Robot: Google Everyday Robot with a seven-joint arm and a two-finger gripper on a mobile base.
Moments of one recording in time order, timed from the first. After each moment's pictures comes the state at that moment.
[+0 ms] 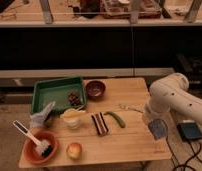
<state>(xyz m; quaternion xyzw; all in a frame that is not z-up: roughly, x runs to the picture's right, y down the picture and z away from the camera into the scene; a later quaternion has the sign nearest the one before) 0.245 0.145 0.690 -0.18 -0.25 -0.77 0.55</state>
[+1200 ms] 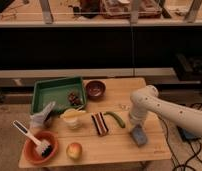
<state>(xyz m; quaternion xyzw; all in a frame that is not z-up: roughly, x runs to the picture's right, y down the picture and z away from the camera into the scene) 0.191 0.221 0.818 -0.21 -0.34 -0.74 0.54</state>
